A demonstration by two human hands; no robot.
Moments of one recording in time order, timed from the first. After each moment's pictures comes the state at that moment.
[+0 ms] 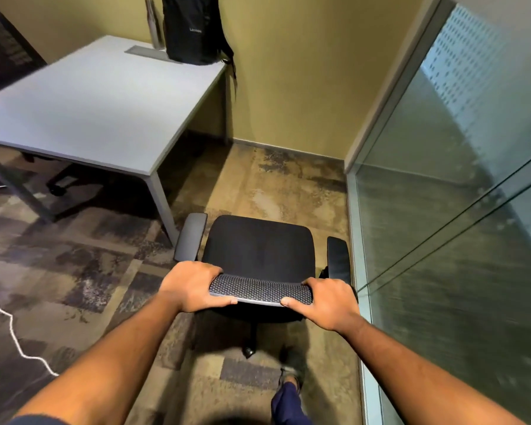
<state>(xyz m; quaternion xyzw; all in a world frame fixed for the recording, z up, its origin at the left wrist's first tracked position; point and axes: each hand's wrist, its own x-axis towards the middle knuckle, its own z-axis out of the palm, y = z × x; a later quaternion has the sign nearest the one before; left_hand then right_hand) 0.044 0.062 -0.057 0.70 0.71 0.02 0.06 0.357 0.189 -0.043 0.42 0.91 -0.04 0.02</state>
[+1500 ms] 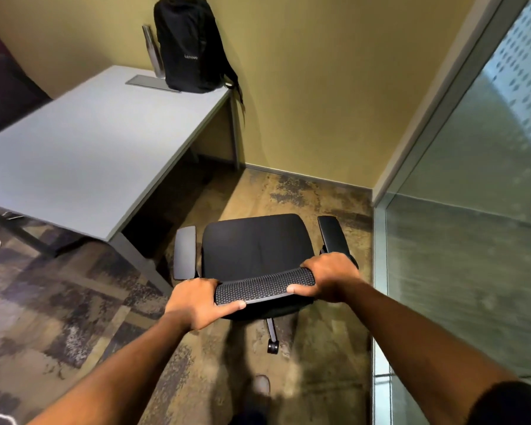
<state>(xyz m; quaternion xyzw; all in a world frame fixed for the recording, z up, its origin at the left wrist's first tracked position) 0.037 0.406 -0.051 0.54 0.84 -0.01 0.11 0.269 0.645 -0.054 0.24 0.97 -0.02 0.06</state>
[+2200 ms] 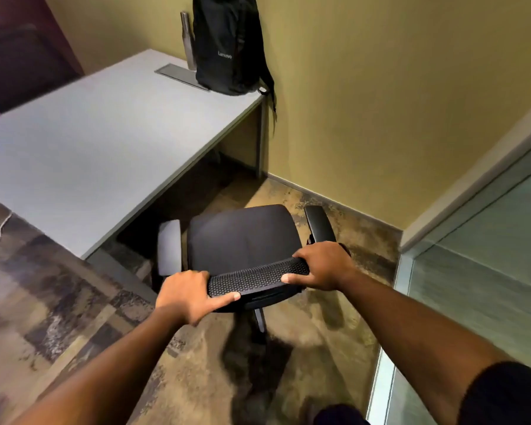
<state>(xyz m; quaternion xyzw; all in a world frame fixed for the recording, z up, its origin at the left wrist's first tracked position) -0.056 0.583 -0.059 0.42 0.90 -0.01 0.06 0.110 0.874 -0.051 0.10 0.99 -0.03 0.04</state>
